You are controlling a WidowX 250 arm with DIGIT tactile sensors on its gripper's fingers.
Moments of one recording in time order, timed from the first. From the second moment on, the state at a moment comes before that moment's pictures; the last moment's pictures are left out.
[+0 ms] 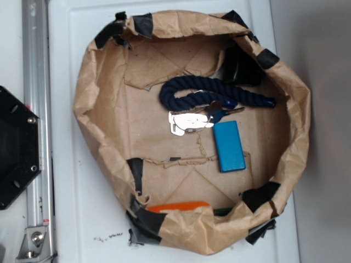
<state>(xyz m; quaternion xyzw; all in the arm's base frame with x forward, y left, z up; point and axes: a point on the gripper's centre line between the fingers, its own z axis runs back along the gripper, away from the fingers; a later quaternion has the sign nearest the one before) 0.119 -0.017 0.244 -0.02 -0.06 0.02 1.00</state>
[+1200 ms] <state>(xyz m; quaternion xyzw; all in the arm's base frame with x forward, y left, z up) 0.241 -0.011 0.139 -0.01 -0.06 -0.26 0.96</state>
